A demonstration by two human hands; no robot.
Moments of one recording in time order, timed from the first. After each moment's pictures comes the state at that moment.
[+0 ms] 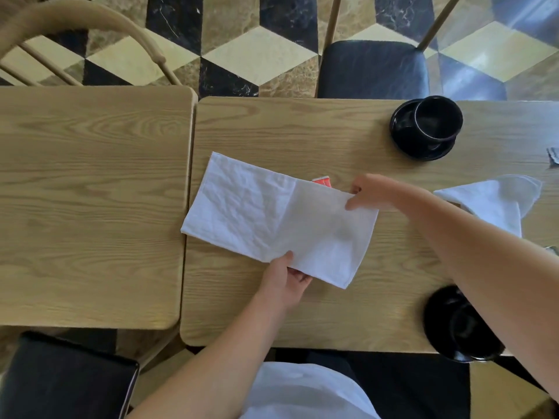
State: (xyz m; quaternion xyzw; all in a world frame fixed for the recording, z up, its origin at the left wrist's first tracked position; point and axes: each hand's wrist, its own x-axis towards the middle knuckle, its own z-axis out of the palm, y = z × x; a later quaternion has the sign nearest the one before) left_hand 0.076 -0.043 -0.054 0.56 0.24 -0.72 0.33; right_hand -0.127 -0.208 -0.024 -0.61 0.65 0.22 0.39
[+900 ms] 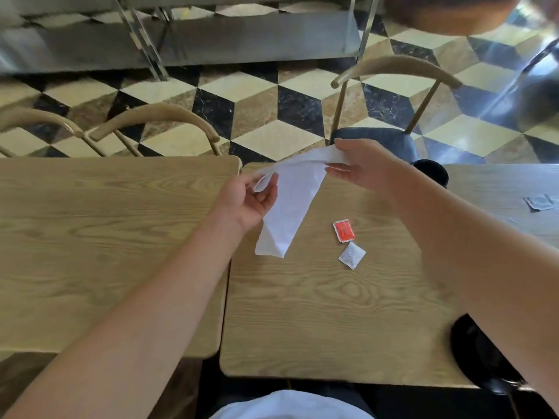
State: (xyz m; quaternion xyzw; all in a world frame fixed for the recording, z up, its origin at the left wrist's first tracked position) left_hand 0.215 -0.163 0.136 0.44 -0.04 -0.76 0.48; right_hand -0.018 -0.237 0.134 -0.23 0.58 -0.40 0.67
